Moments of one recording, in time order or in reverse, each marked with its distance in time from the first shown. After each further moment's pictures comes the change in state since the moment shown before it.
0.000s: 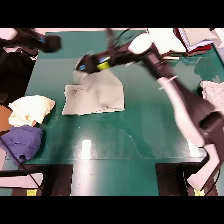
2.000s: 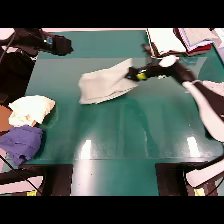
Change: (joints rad) left arm -0.206 0.086 -0.035 -0.033 -0.072 0.061; right arm -0.451 0.220 -0.576 -0.185 -0.082 0.043
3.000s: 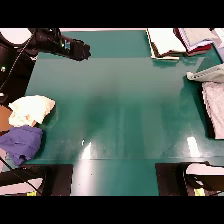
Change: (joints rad) left arm -0.117 0.000 0.000 -0.009 0.010 -0.059; right arm -0.881 0.183 0.200 -0.198 0.139 -0.067
